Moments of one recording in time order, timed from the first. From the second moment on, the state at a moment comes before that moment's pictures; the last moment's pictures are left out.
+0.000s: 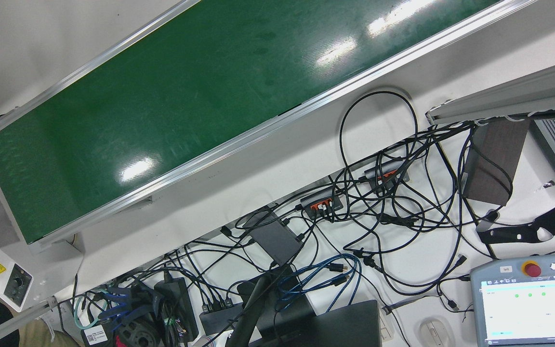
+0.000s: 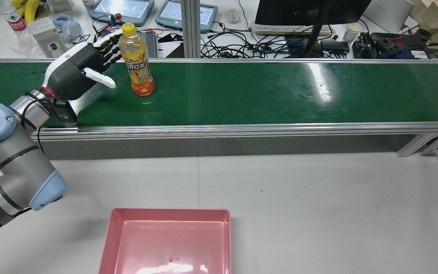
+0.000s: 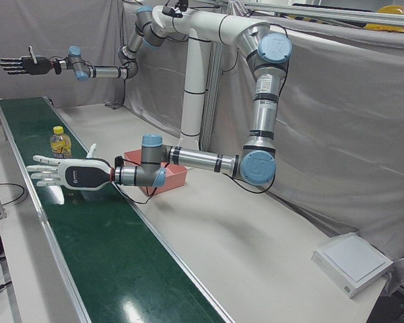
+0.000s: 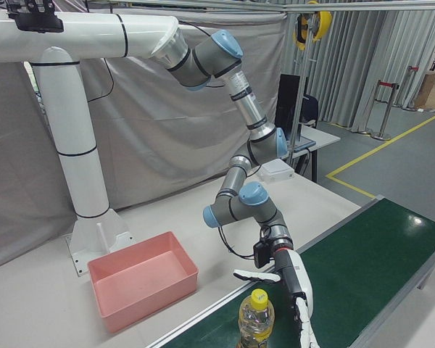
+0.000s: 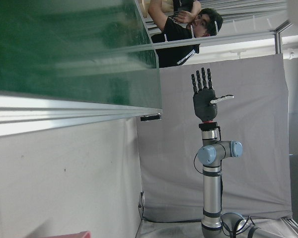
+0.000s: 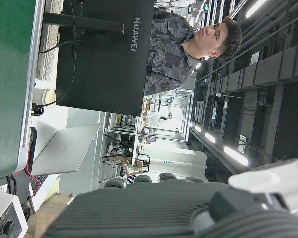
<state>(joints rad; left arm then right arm) -0.86 -2.10 -1.60 0.12 1.30 0.35 1.60 -1.57 1.65 -3.27 -1.58 -0.10</state>
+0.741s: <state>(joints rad) -0.86 -2.16 -1.58 0.14 1.30 0.35 1.60 -1.57 1.65 -3.27 -1.58 -0.10</state>
